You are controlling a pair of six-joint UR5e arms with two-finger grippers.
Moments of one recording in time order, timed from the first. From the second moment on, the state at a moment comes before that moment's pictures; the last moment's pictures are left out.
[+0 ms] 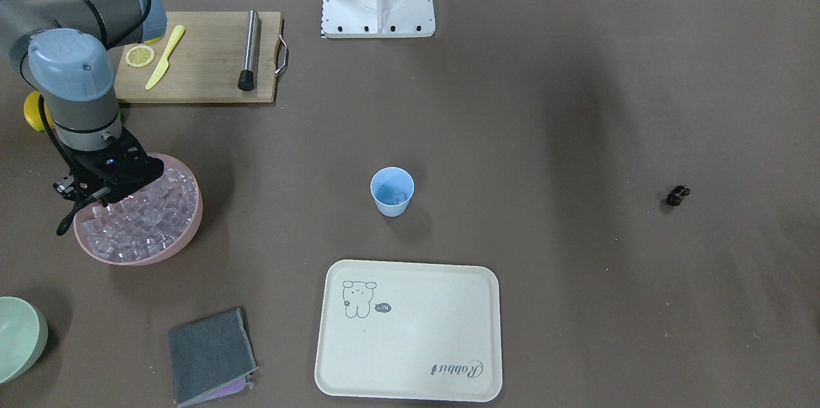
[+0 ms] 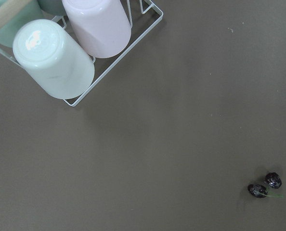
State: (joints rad) left arm -1.57 -1.62 -1.61 -1.66 -2.39 -0.23; right arm 0.84 -1.26 1.78 -1.66 1.78 0.00
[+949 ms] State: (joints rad) left arm -1.57 -1.63 -1.61 -1.65 -2.39 -0.23; right arm 0.58 -0.77 1.65 -1.68 1.85 0.92
